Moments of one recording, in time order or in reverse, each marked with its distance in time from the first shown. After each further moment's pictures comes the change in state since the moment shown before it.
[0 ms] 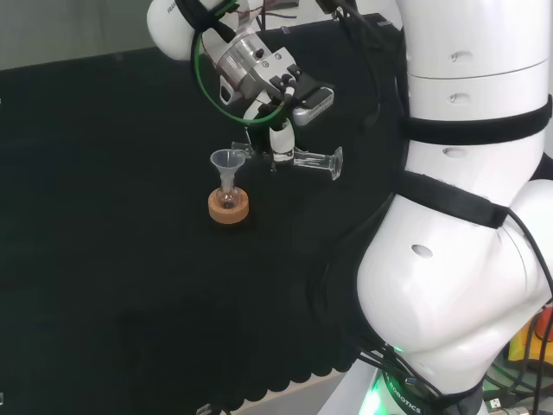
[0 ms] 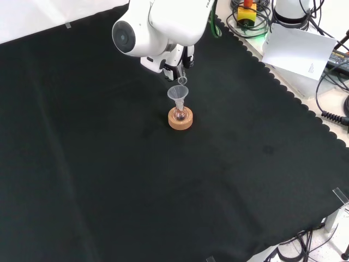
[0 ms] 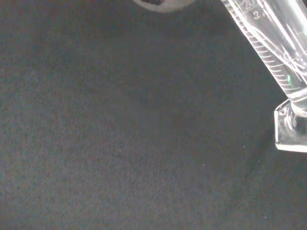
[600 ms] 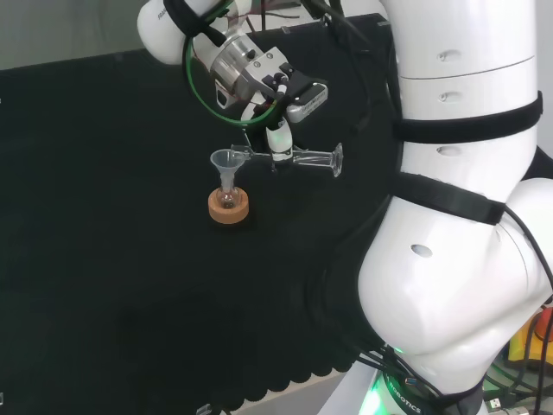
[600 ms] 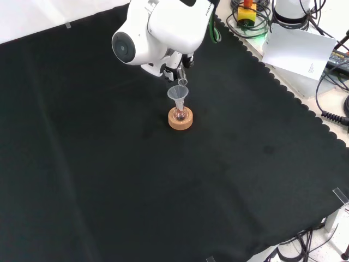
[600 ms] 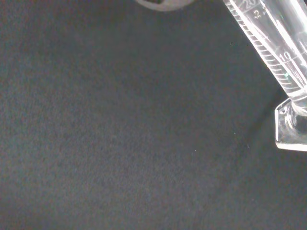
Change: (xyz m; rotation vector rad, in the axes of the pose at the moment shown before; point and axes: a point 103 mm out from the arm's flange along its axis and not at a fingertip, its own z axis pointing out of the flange) arm 0.002 0.000 -0.005 0.069 -0.031 0.021
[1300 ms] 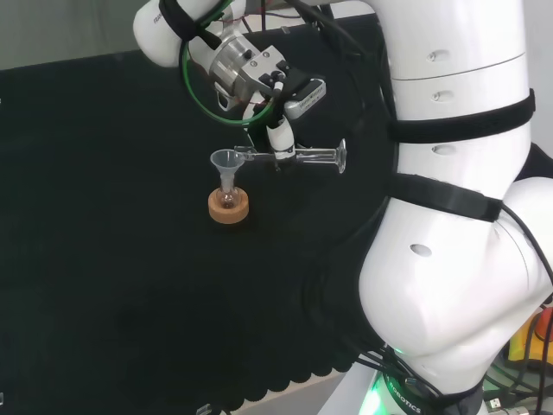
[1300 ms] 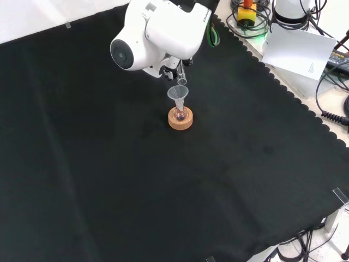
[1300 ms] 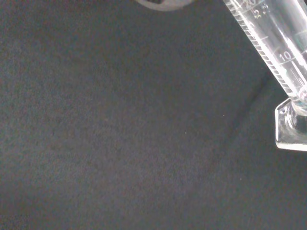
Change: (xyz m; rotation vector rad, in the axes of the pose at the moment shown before) arm -0.002 -0.003 -0.003 0.062 -0.014 0.026
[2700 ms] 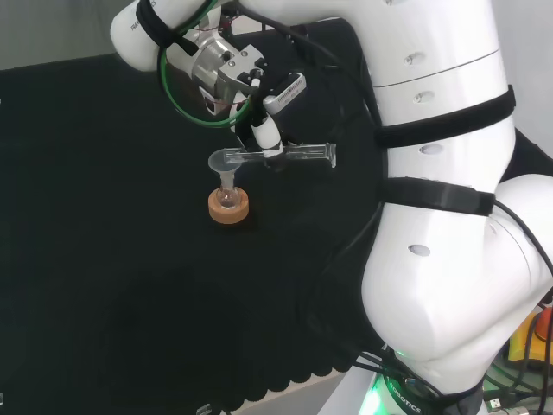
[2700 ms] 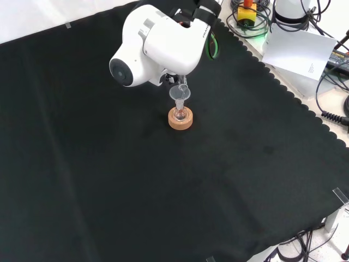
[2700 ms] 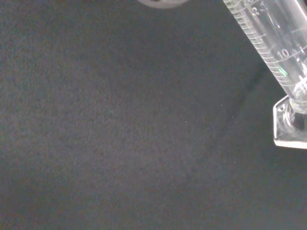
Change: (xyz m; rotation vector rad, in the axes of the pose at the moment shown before) arm 0.014 0.000 -0.021 0.102 -0.029 0.044
